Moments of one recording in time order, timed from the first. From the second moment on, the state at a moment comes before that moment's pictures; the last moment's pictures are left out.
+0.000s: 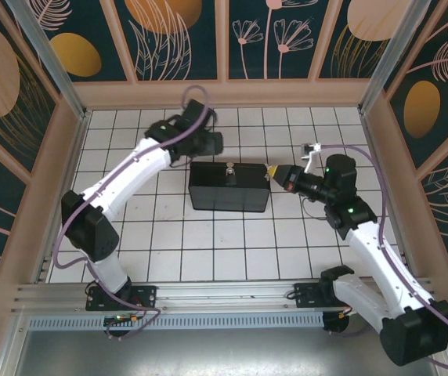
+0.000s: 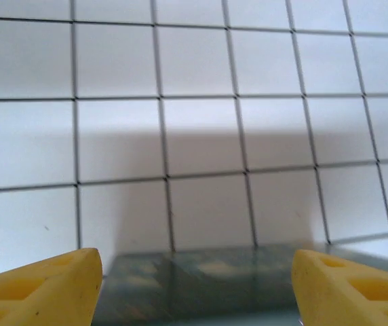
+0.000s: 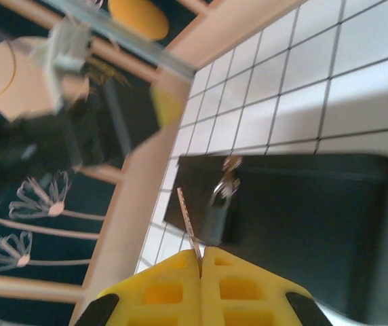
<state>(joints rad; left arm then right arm) -0.59 1.76 1.71 -0.85 -0.12 -0.55 0.35 0.87 0.72 -0.15 -0.61 0.80</state>
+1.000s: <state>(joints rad) -0.49 1.46 1.13 -0.41 0.64 -0.49 0.61 0.86 0.61 -0.16 -0.43 0.95</state>
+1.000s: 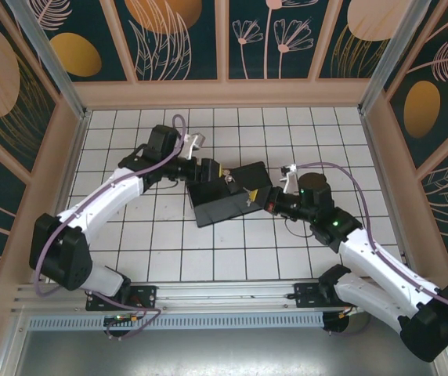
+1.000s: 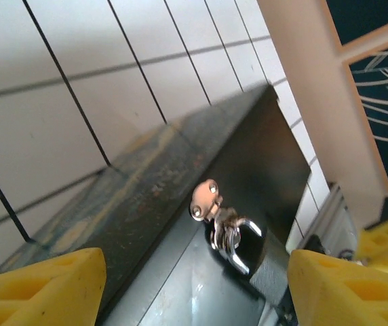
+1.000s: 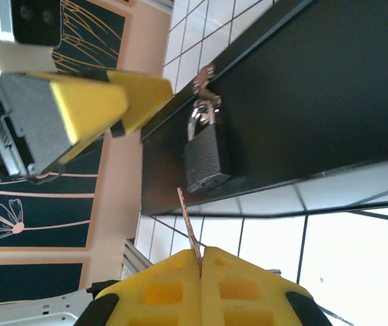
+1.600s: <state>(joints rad) -0.54 1.55 1.21 -0.45 0.57 -0.52 0.60 0.82 0.51 -0.10 -0.49 0.97</state>
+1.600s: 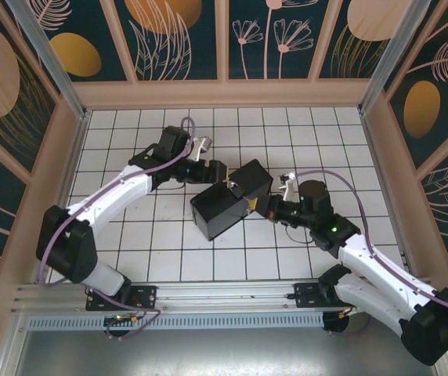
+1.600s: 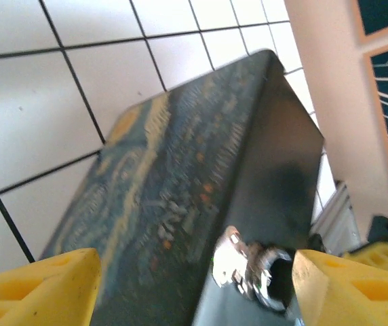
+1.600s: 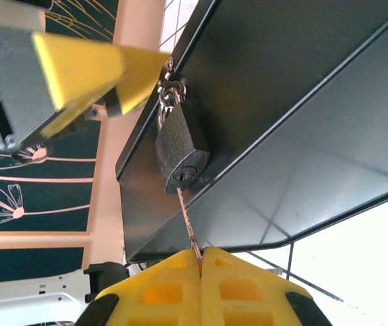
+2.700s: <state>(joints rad) -0.56 1.60 1.28 -0.55 0.50 -0.41 0.56 0.82 0.36 0.18 -0.57 1.13</state>
